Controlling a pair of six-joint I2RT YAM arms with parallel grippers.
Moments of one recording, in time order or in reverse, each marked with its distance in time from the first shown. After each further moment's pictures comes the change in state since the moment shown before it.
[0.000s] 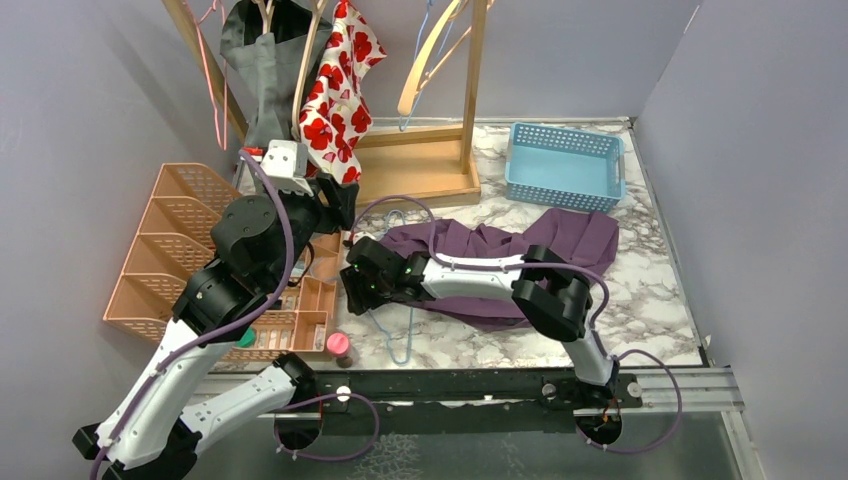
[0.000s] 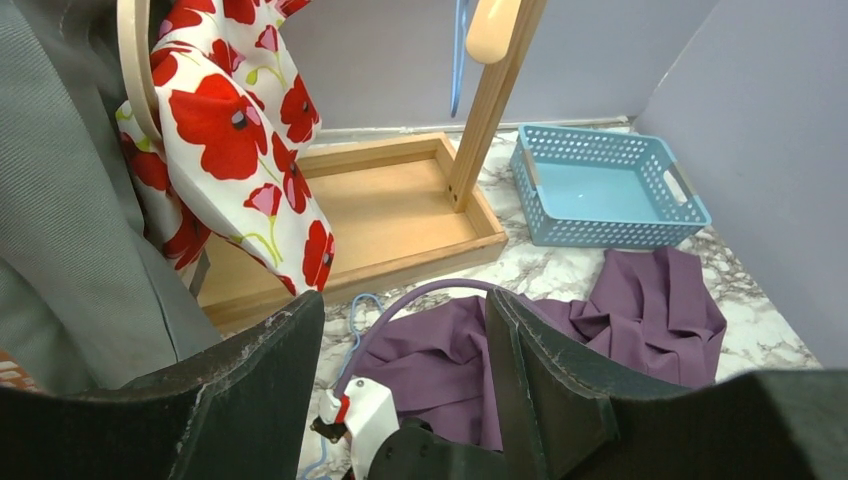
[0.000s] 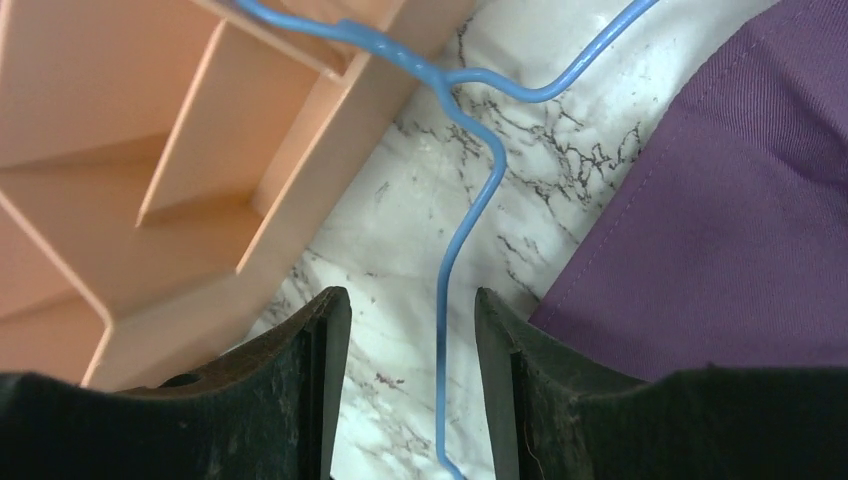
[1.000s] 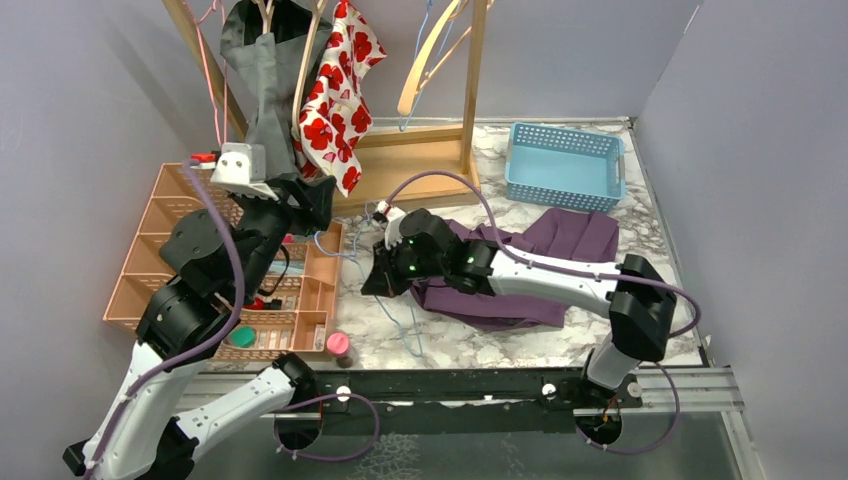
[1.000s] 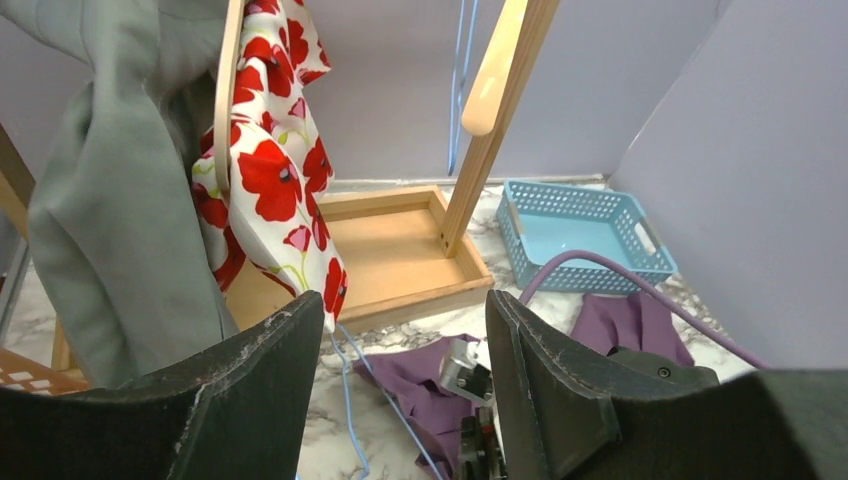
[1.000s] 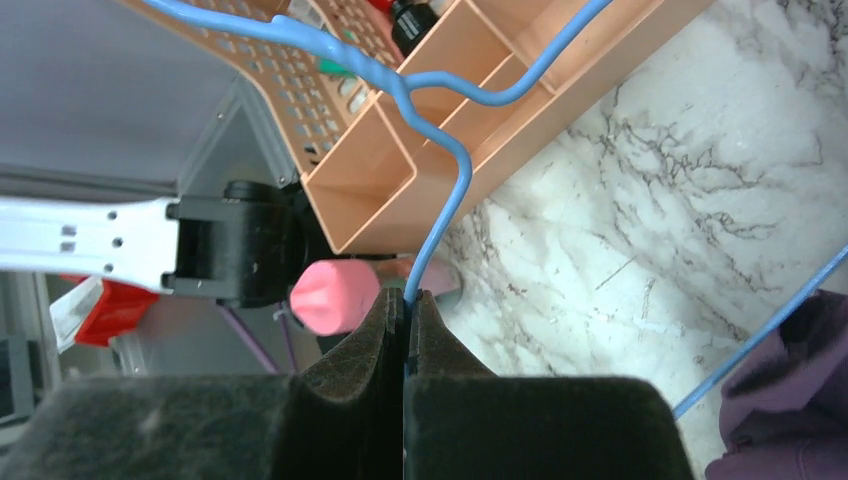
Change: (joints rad) left arm 0.000 -0.035 0.092 -0.050 -0.022 0.009; right arm -0.068 -0.391 -0.240 0.166 -0.247 -0.011
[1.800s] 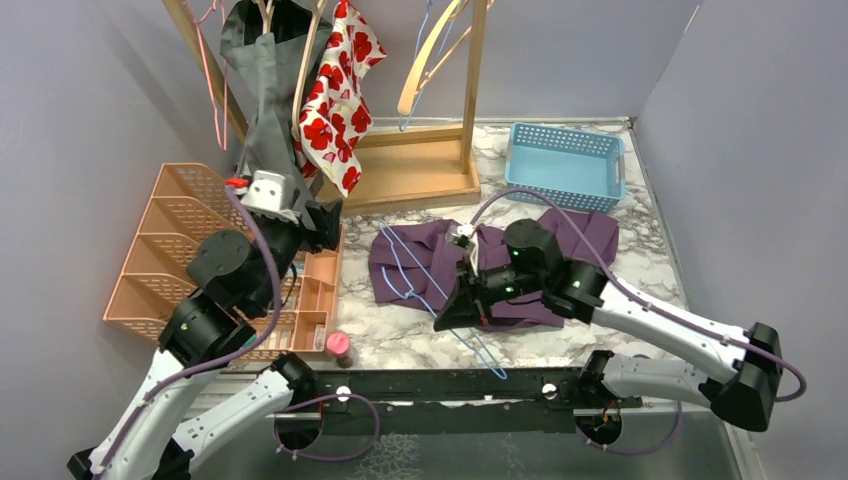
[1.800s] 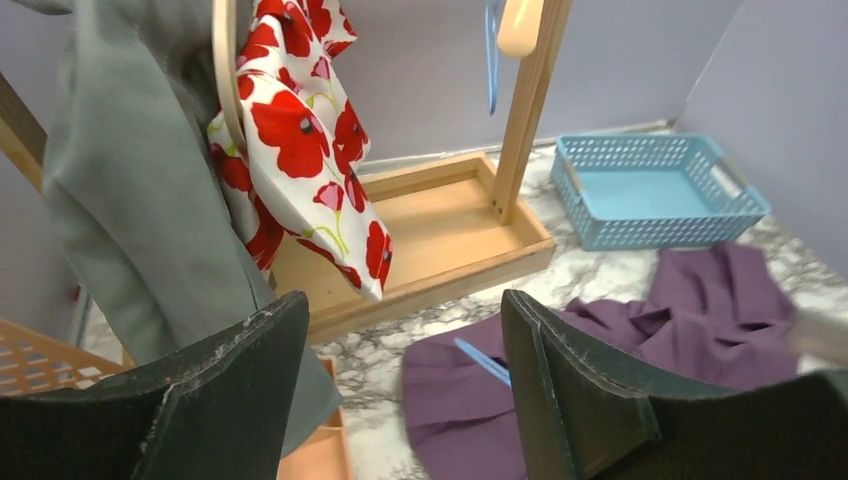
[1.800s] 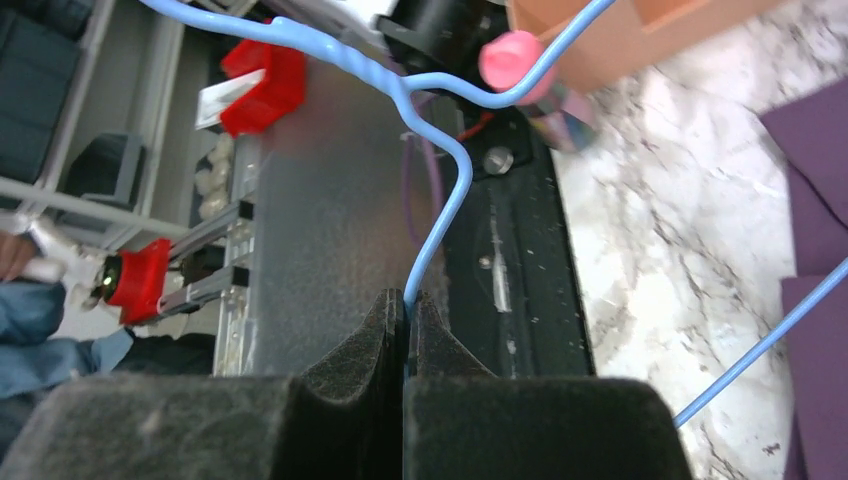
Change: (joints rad) left arm 0.000 -0.113 -0.184 0.082 0.006 0.145; right arm -0.152 -0.584 -0.405 -0.091 -0.474 -0.161
